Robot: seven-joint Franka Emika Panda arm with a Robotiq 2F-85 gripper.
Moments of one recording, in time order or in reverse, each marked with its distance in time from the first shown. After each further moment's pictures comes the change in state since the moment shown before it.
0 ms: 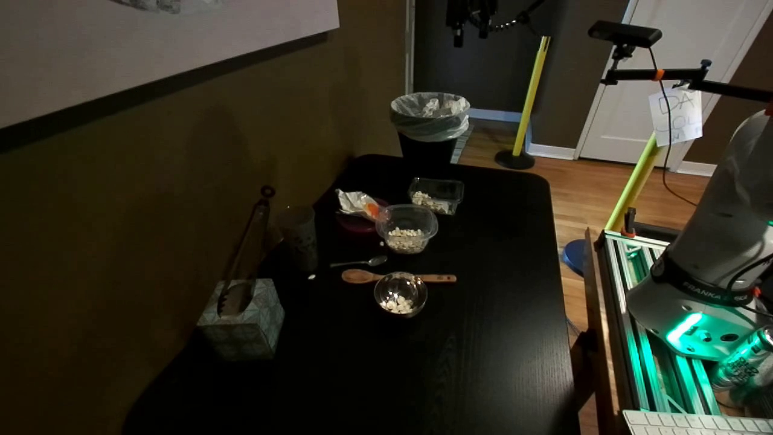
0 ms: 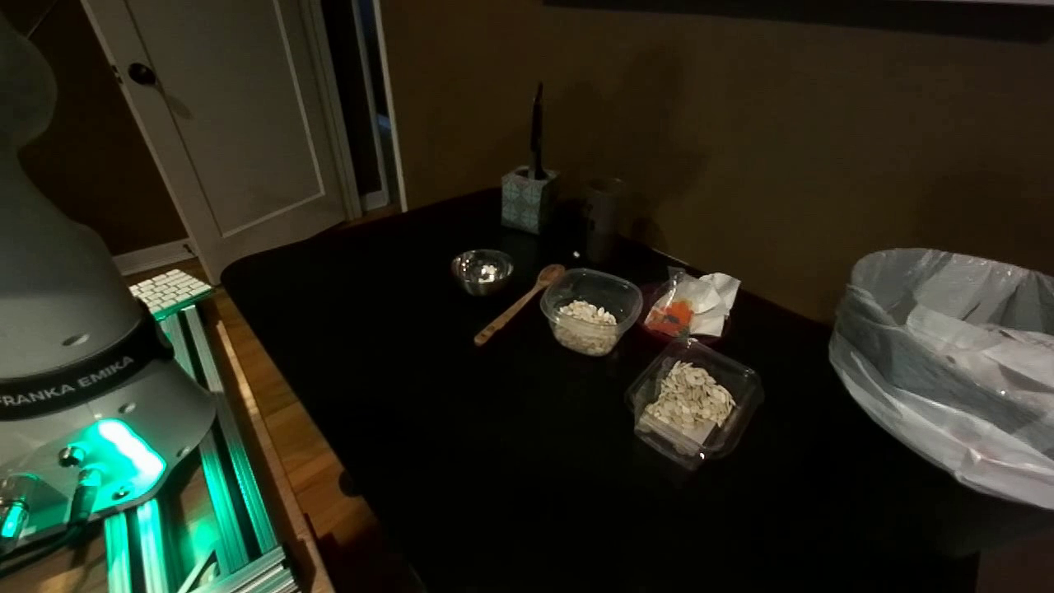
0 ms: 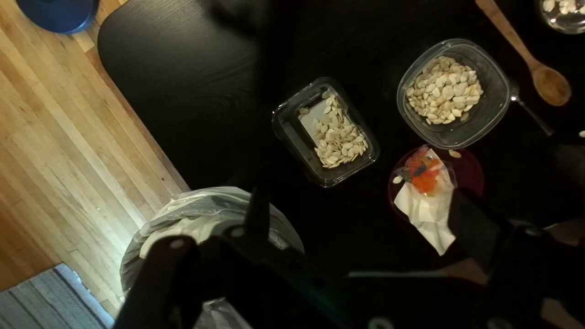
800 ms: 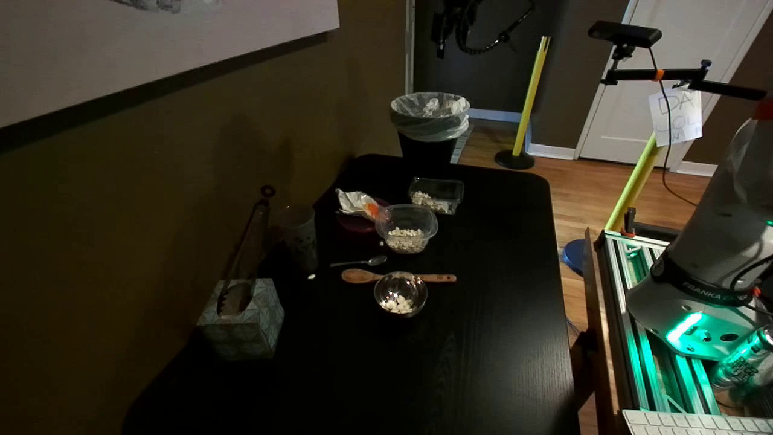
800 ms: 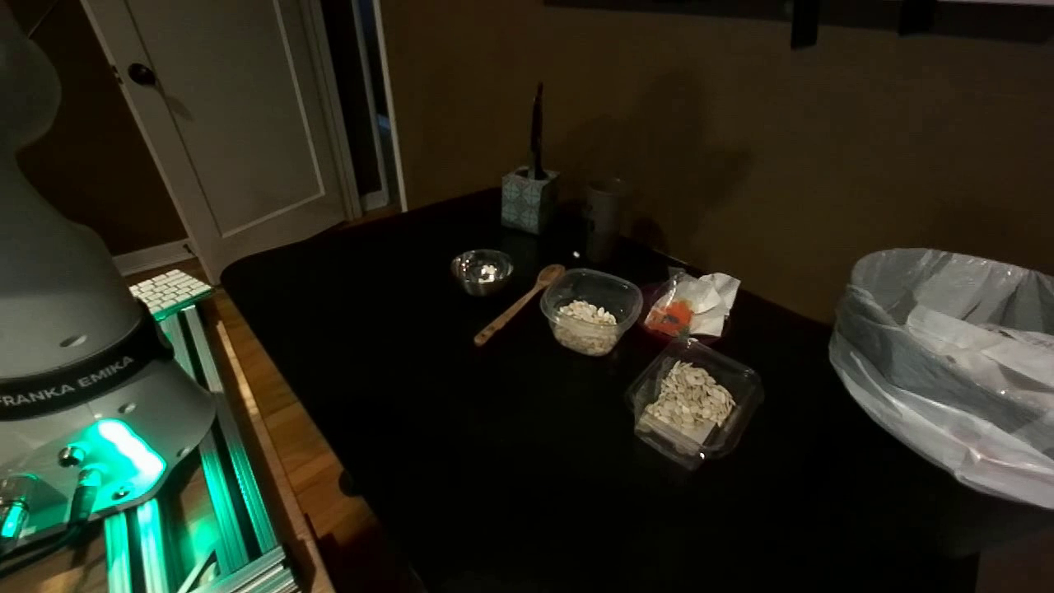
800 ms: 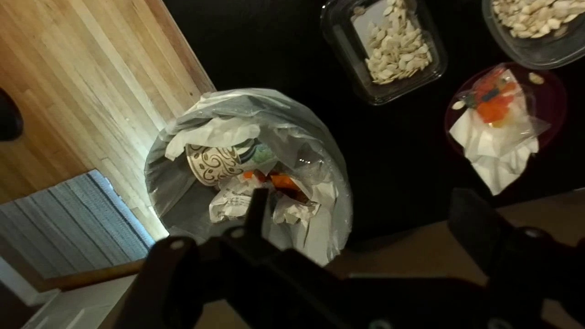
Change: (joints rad) arm -0.029 0.126 -0.026 -0.007 -0.061 0.339 -0.079
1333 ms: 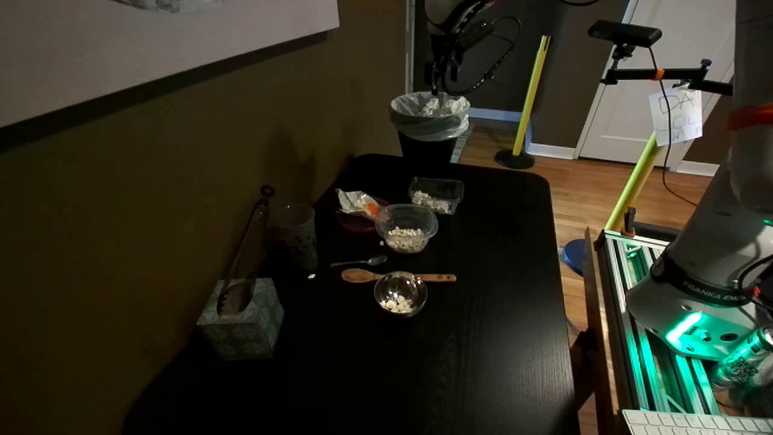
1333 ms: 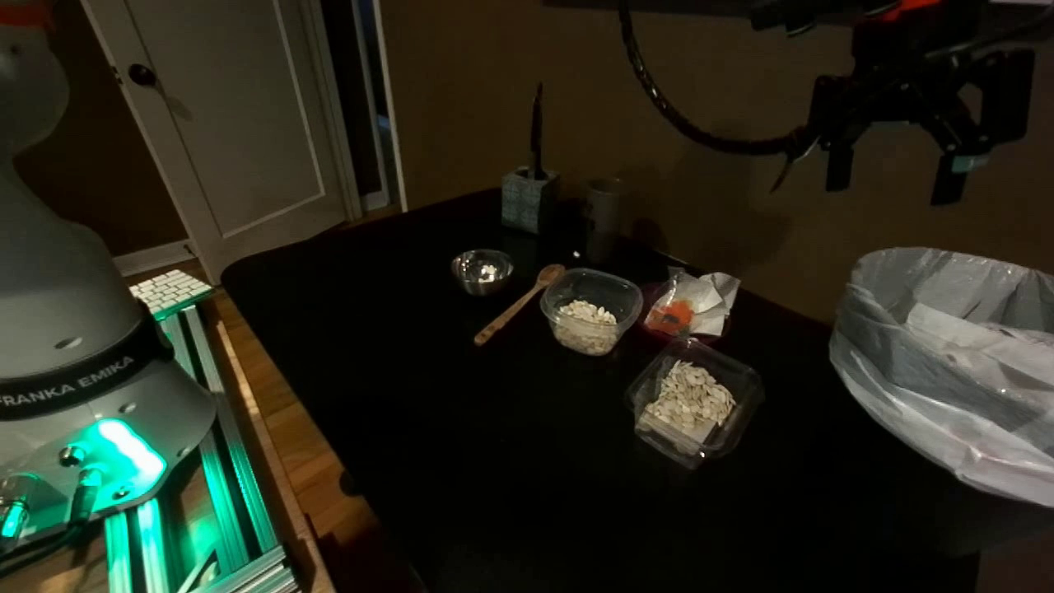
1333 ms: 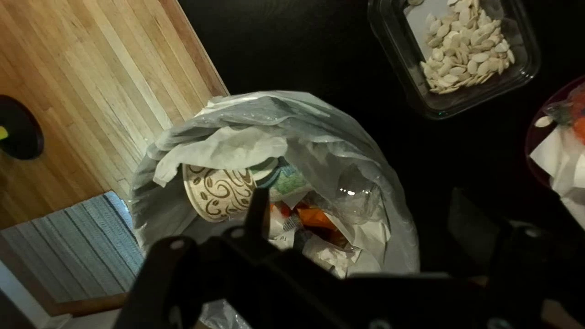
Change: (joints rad) arm -0.054 0.271 -0.013 0.113 -0.004 0.093 -0.009
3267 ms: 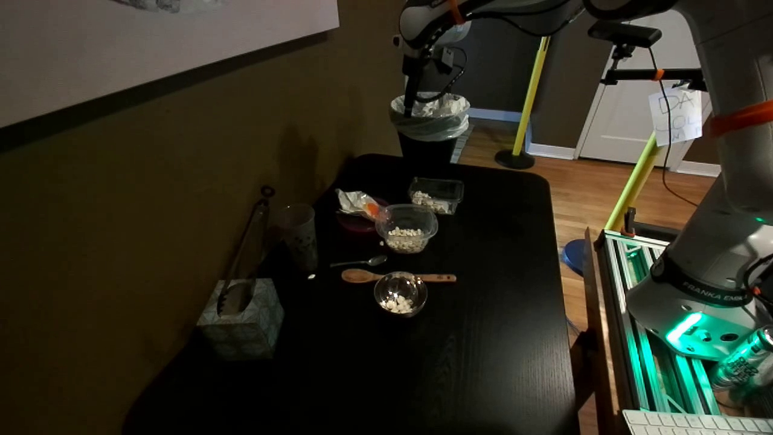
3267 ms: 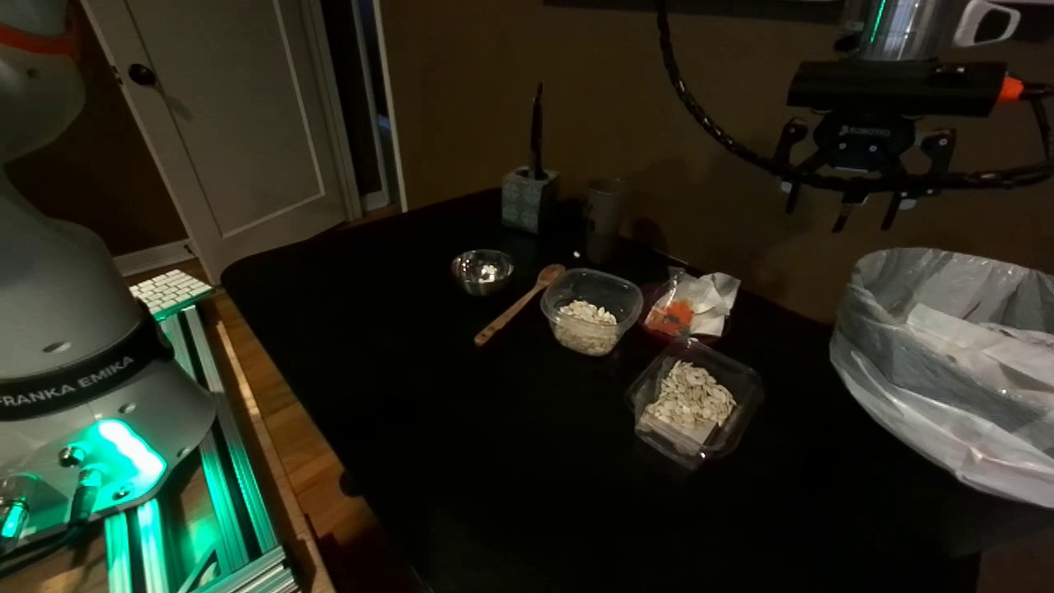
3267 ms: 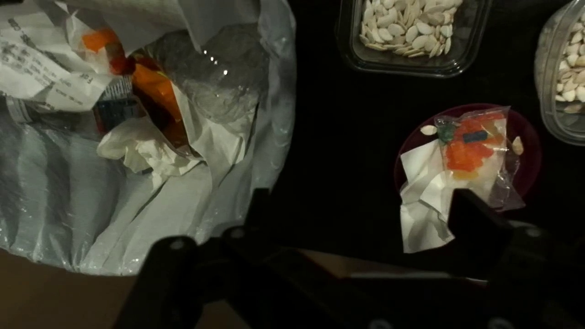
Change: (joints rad) arm -0.124 0.204 0.200 0.185 0.205 0.056 -0.642
